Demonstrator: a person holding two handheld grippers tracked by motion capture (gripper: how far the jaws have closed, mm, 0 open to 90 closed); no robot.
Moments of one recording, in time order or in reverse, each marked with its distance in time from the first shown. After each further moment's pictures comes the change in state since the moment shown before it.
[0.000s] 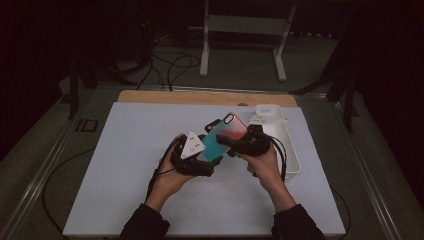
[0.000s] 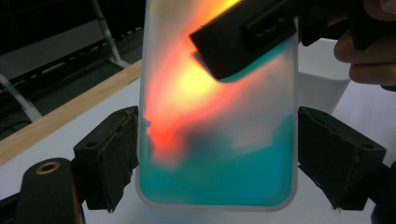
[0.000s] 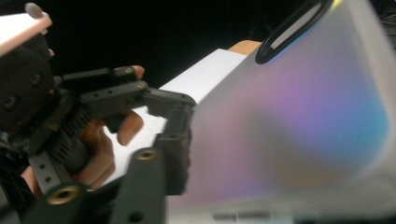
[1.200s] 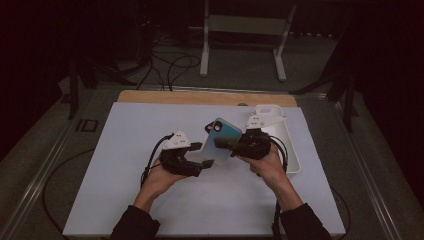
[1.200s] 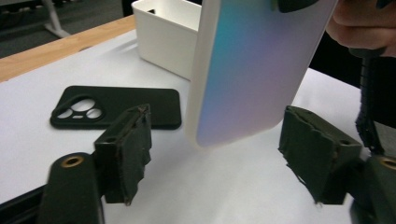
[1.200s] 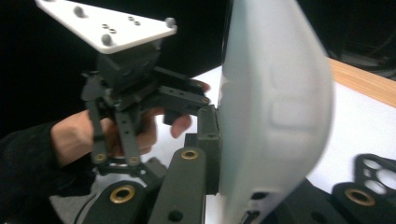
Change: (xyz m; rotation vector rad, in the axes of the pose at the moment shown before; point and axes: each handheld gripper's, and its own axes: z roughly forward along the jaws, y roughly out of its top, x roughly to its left) left arm 0.028 -0.021 -0.010 0.030 -0.250 -0.163; right arm 0.018 0.012 -0.009 0.051 0.156 -0.171
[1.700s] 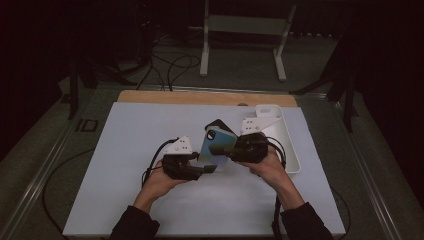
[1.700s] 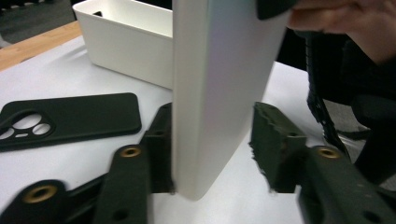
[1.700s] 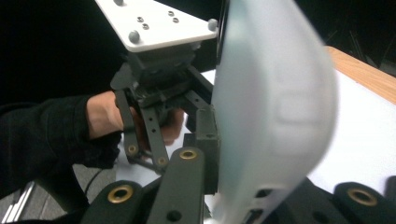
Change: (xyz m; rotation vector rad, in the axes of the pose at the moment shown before) left arm -0.008 -0.004 0.001 0.004 -0.150 0.084; right arm 0.011 0.007 0.003 0.063 0.107 -0.113
